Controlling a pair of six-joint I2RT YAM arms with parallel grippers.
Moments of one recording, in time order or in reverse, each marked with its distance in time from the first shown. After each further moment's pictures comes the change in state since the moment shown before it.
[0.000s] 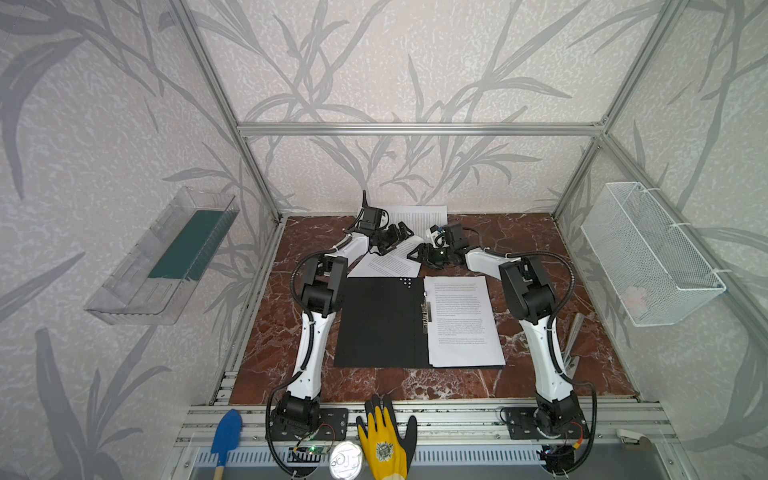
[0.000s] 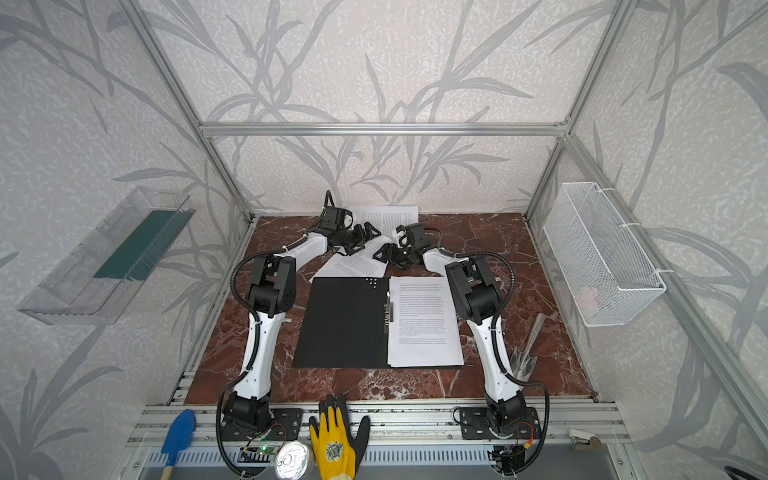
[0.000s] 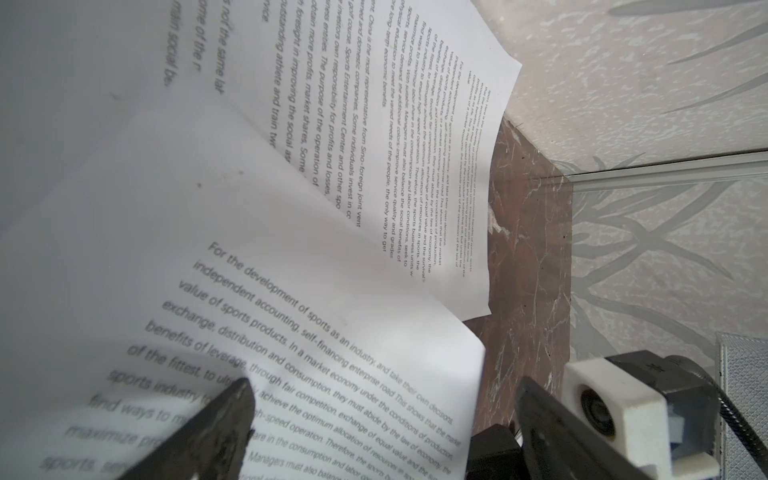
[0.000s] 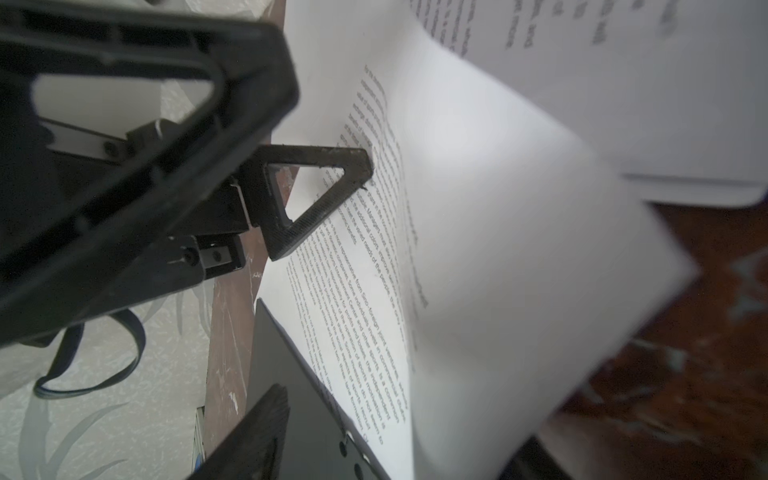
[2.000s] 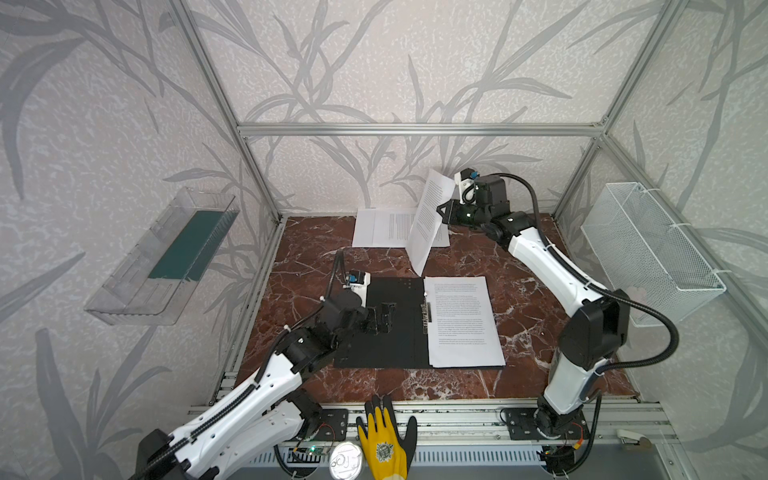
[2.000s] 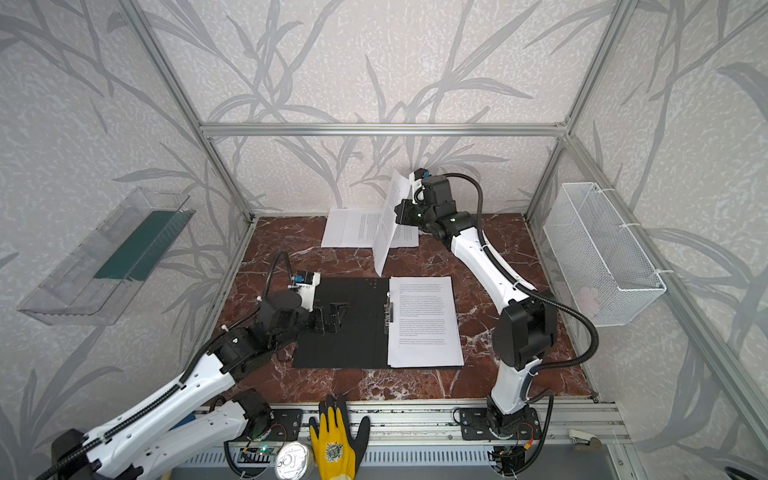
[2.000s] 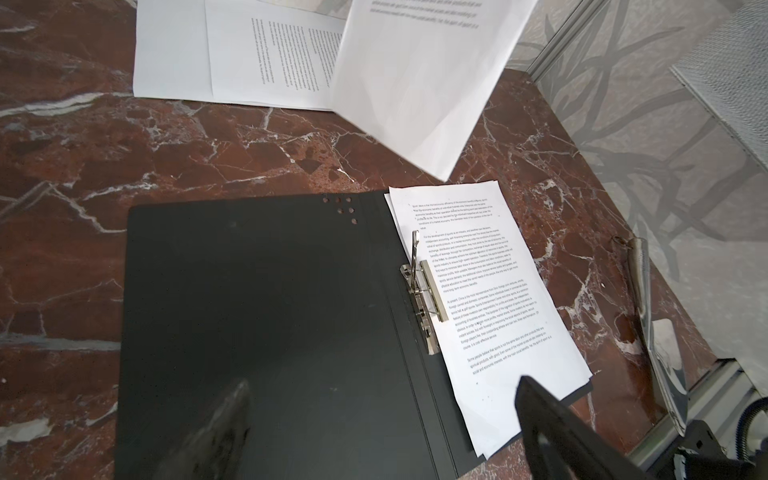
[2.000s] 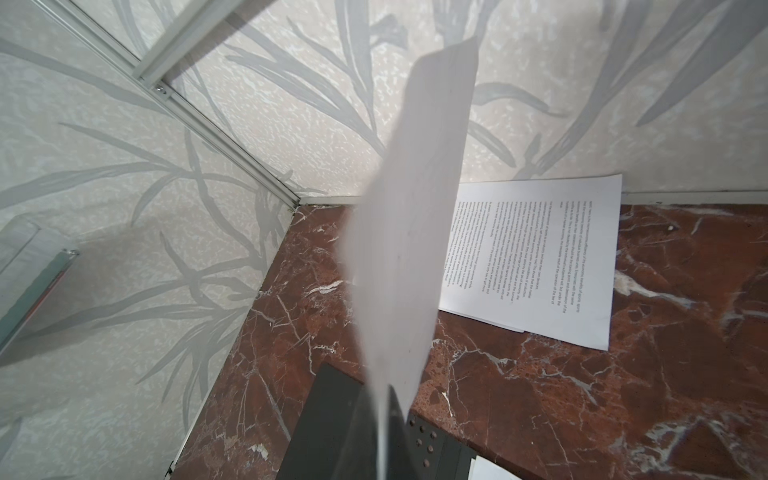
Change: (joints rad) left arm -0.434 -1.702 -1.351 -0.101 -0.613 0.216; right arm 0.009 -0.612 0.100 -0.428 0.381 -0.228
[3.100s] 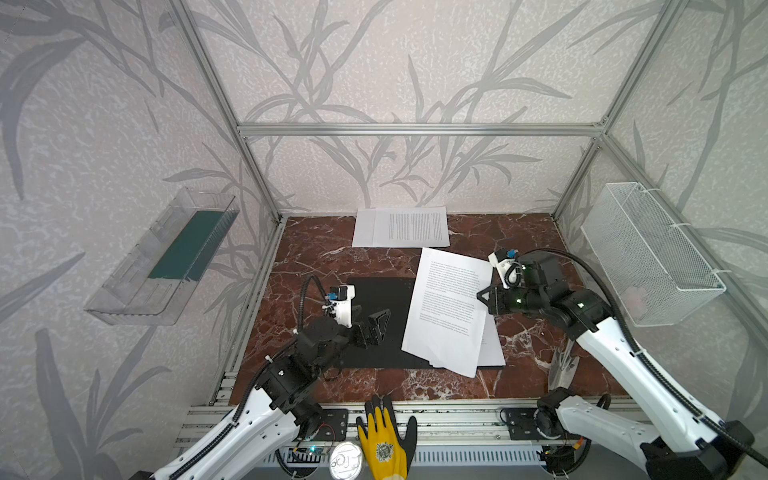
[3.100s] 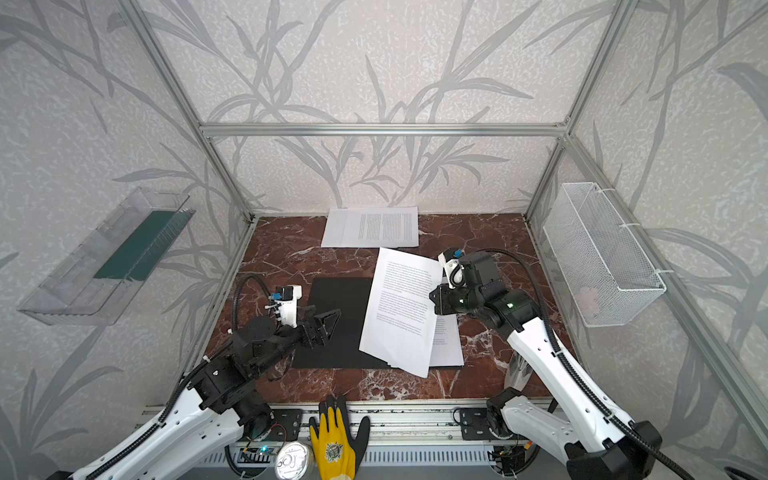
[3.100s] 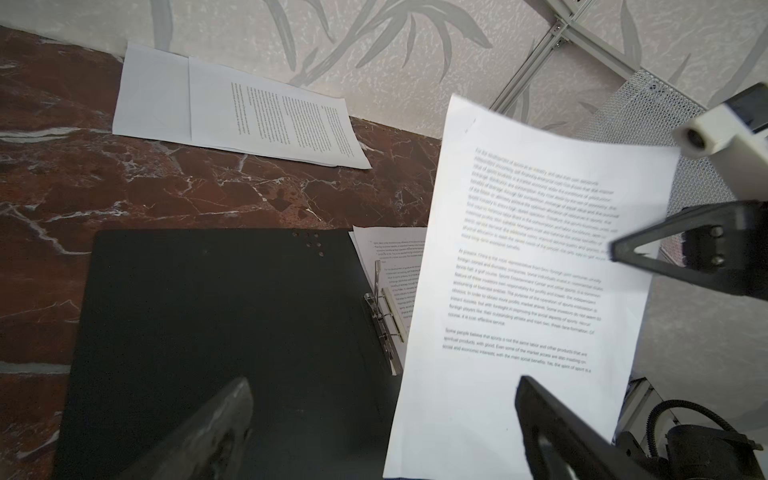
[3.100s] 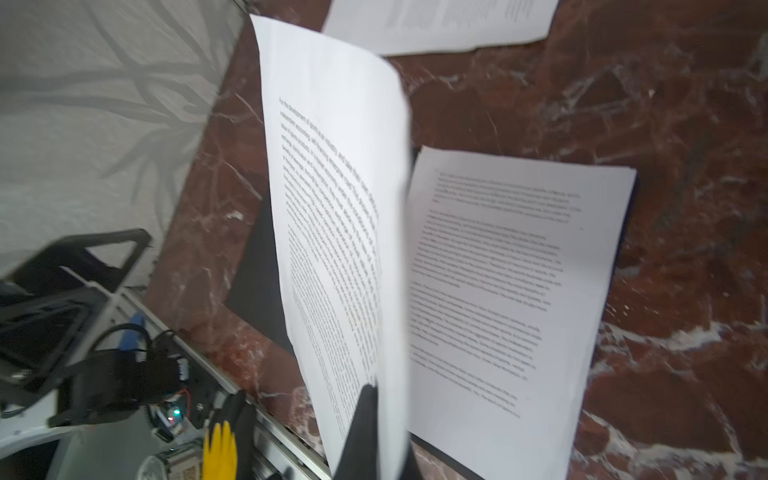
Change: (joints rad) left arm -0.020 -0.227 -0.143 0.106 0.000 -0.050; right arm 0.042 -0.690 -0.700 -0.422 0.034 -0.127
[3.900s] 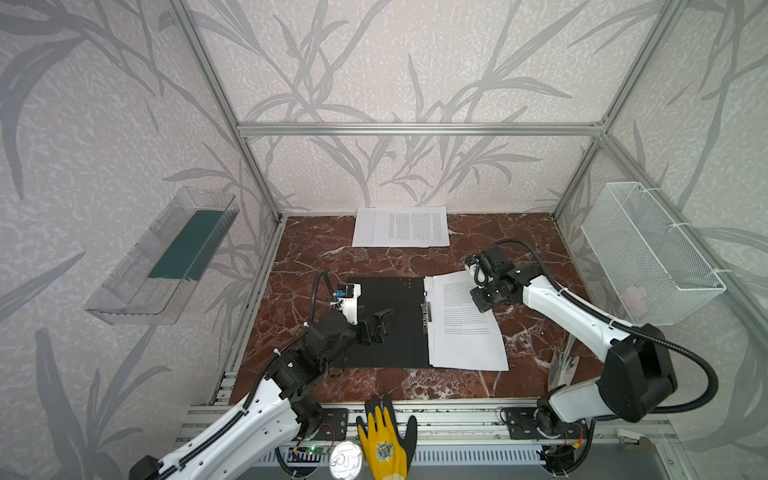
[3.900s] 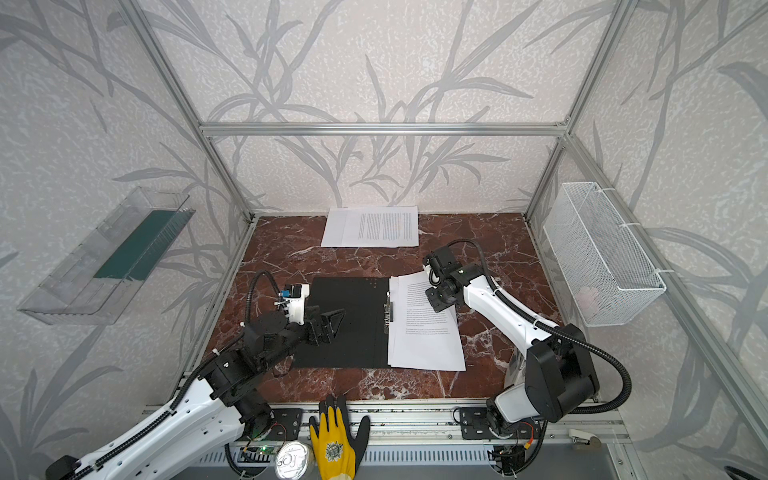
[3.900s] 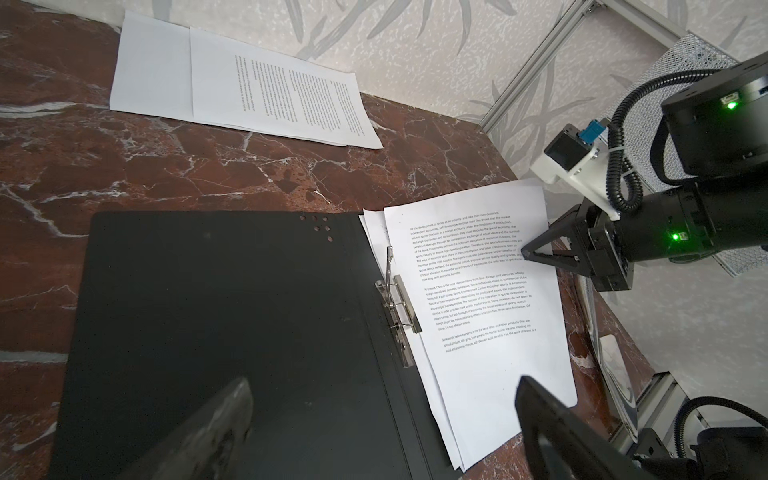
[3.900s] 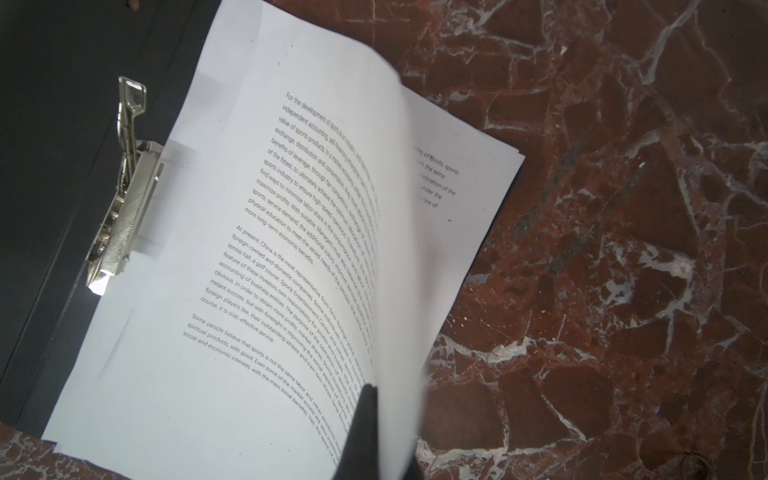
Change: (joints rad) left arm 0.000 0.085 0.000 0.028 -0.004 0.012; right arm 0.018 0.429 0.088 0.019 0.344 -0.349
